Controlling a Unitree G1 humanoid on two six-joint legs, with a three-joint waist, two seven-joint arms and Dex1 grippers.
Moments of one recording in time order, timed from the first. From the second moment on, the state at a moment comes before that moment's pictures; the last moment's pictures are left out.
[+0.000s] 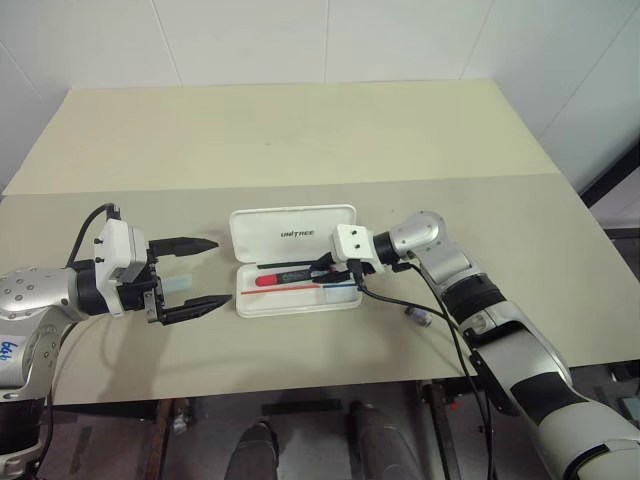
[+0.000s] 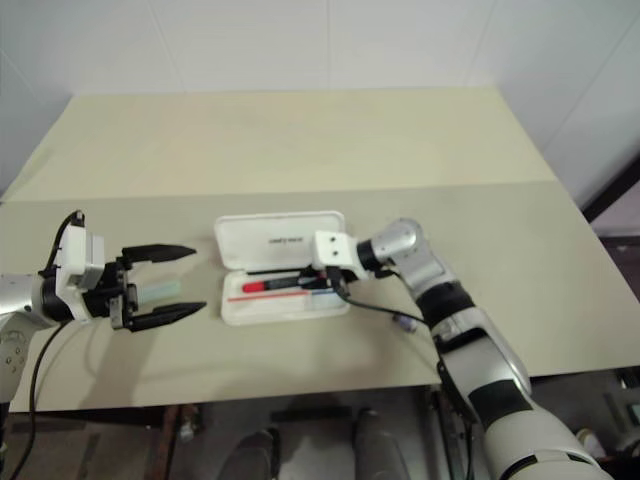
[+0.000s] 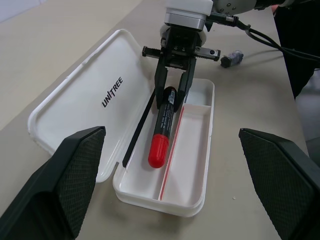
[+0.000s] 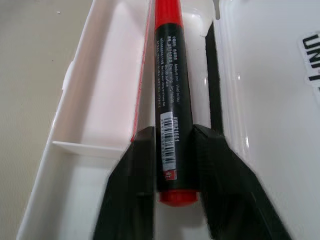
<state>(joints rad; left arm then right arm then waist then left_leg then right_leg) -0.18 0.87 0.31 -0.19 -0.58 0.29 -1.14 -0.98 -0.32 0.36 0.72 -0.04 -0.21 1.30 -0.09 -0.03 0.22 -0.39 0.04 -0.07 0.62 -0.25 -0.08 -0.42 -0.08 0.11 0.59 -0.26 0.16</state>
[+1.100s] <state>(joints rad) -0.07 0.86 0.36 -0.19 -0.56 0.26 -1.12 -0.62 -0.51 0.02 -0.25 0.45 0.50 1.12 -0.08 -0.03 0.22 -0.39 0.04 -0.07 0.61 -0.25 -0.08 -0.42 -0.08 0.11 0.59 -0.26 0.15</state>
